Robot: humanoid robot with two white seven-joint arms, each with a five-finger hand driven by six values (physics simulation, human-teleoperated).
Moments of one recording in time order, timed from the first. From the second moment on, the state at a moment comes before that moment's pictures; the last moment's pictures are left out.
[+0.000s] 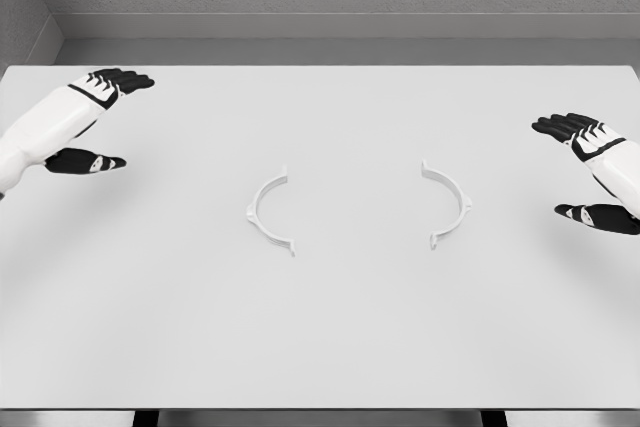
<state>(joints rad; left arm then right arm) -0.28 0.76 -0.23 -1.44 -0.37 -0.61 -0.13 0.13 -0.65 -0.20 -1.71 0.36 -0.61 0.25</state>
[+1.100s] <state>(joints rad) -0.25 0.74 -0.27 -1.51 -0.38 -0.61 -0.13 -0.15 -0.49 0.04 -1.44 0.58 -0.61 0.24</state>
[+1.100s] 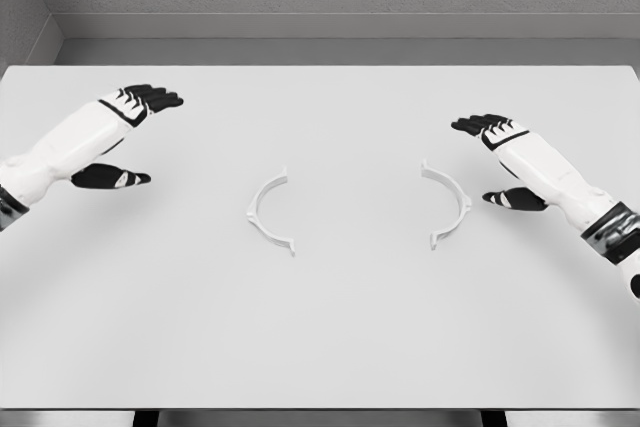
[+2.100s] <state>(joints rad) -0.24 0.70 -0.34 -1.60 -0.46 -0.61 -0.13 -0.18 -0.46 0.08 -1.36 0.61 -0.58 0.24</state>
